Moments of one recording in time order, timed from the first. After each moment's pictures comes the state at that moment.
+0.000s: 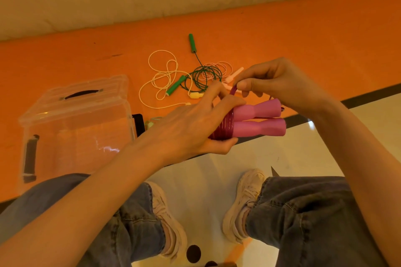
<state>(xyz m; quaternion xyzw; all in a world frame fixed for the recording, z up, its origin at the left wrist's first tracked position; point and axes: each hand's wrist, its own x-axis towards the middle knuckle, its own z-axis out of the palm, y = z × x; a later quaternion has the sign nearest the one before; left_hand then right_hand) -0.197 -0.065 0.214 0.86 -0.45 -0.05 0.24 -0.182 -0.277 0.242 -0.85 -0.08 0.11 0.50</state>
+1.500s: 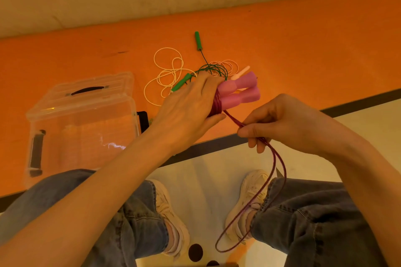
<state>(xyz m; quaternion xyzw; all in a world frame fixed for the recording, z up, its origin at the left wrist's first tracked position) -0.183 -0.062 0.196 0.92 -0.33 0.05 0.18 -0.228 -0.256 0.248 -0.86 0.00 0.27 0.44</state>
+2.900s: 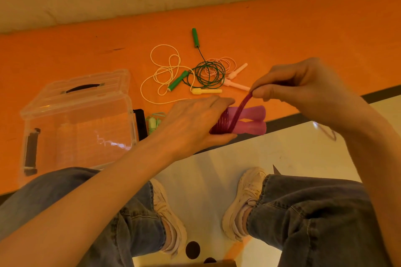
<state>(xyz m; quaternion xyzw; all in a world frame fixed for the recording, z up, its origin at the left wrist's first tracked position) -0.190 -0.071 0.182 0.90 -0.40 0.04 0.16 -0.210 -0.280 0.262 -0.89 -0.08 0.09 0.45</state>
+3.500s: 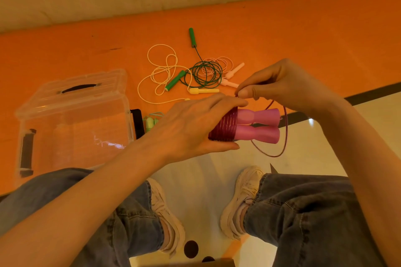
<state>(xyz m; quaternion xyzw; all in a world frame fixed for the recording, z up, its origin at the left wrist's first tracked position) -0.197 -0.068 0.195 0.85 -0.46 0.02 0.25 -0.186 -0.280 0.242 -0.88 -0.06 0.14 0.46</state>
